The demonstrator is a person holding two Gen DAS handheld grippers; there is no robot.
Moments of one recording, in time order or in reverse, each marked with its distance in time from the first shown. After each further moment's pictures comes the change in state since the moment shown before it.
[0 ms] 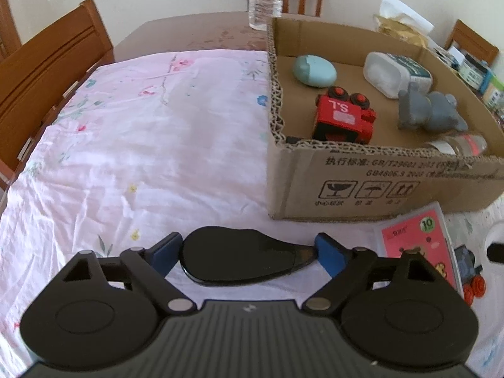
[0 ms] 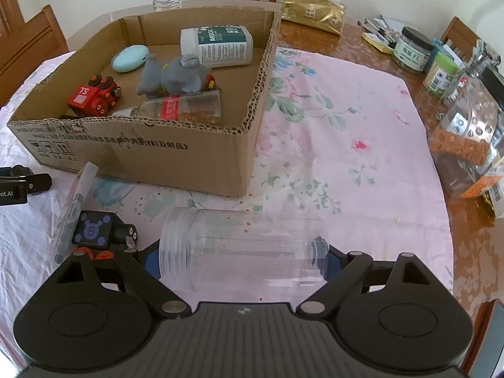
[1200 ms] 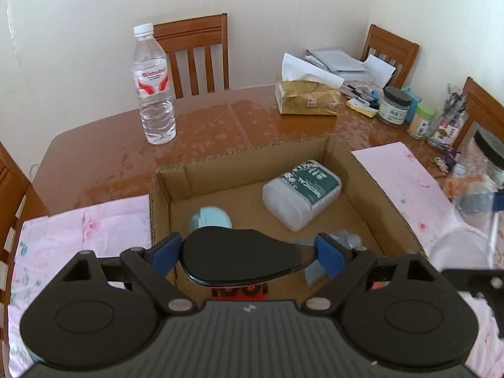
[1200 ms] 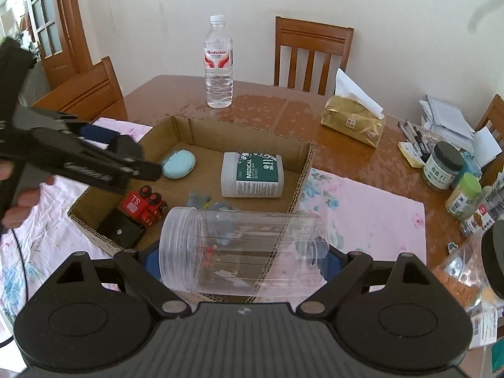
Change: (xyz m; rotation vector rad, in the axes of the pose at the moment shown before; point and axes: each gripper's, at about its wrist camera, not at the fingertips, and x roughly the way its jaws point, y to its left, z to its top) left arm -0.027 -0.079 0.140 0.258 -0.148 -0.201; right arm -0.063 -0.017 0.093 -0.160 -0.211 0.166
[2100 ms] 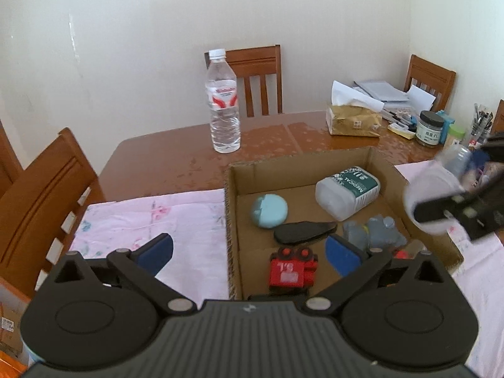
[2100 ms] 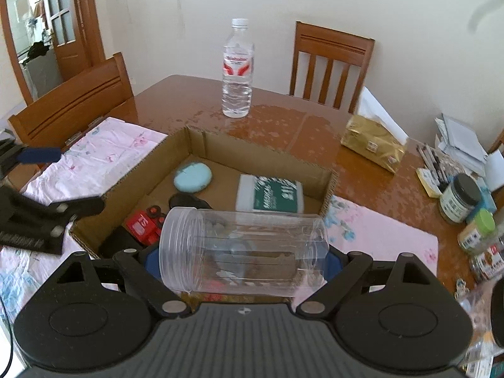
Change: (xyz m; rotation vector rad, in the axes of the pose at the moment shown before) left arm -0.070 0.016 -0.059 -0.072 -0.136 0.197; right arm 0.023 0.021 0.035 -0.075 0.000 0.024
